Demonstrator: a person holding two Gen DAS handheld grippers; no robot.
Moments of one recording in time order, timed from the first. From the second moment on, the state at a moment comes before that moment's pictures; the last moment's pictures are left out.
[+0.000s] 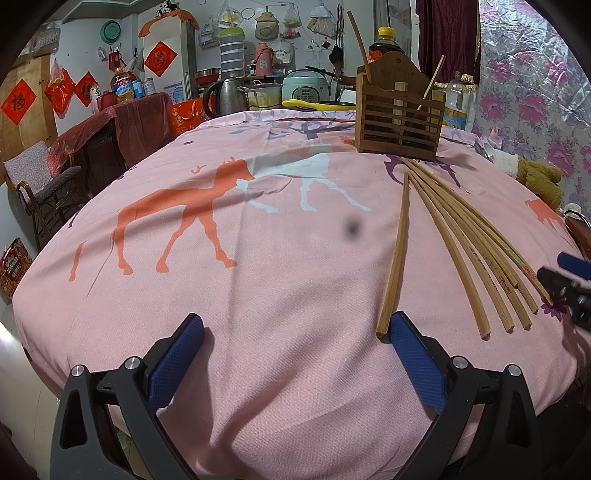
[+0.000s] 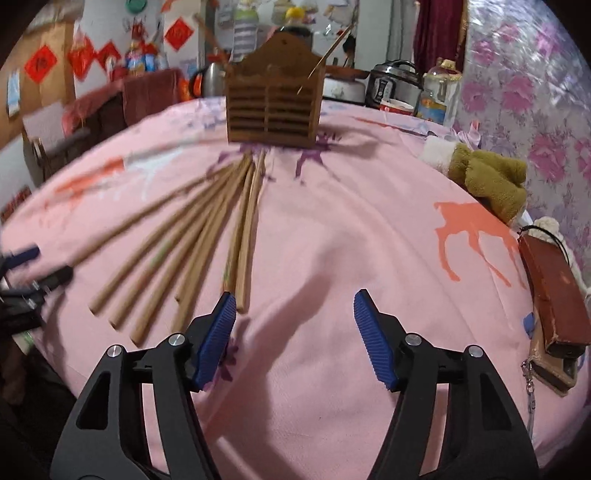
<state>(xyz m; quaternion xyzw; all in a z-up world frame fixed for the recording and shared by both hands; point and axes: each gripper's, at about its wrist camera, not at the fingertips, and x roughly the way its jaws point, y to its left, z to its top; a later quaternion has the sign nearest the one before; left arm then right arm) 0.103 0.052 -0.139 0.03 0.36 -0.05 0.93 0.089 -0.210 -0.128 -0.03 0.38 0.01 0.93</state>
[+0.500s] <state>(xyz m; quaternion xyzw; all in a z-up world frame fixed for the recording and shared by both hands) 0.103 0.052 -0.139 0.03 0.36 -0.05 0.93 0.101 -0.192 -0.130 -0.04 0.36 0.04 0.93</state>
